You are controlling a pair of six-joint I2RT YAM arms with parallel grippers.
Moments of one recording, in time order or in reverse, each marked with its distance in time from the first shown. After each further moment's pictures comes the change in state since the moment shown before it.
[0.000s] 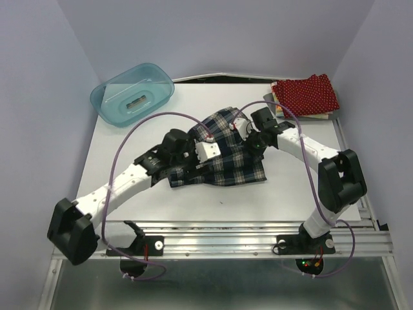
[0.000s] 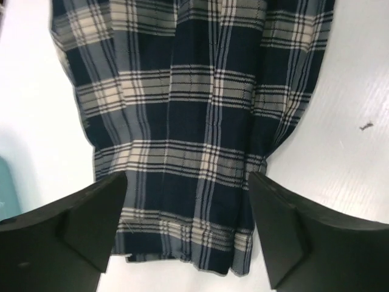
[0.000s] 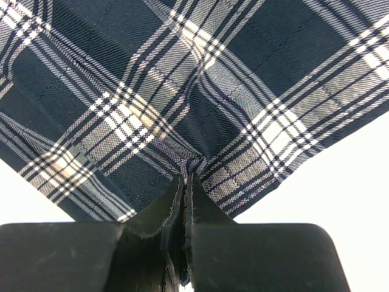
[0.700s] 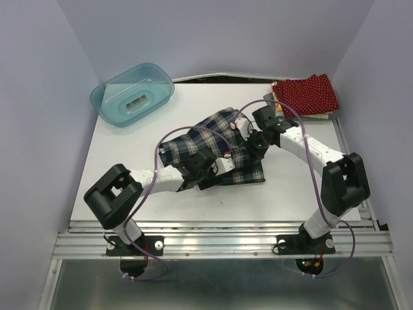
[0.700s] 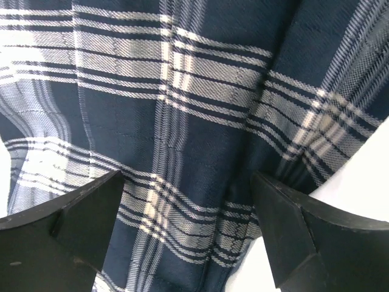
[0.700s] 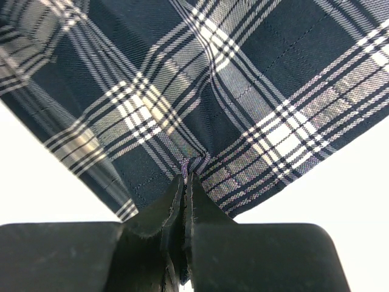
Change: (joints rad) left arm -0.190 0.444 -0.106 0.330 -0.413 -0.113; right arm 0.000 -0.032 0.021 -0.101 -0.037 0.014
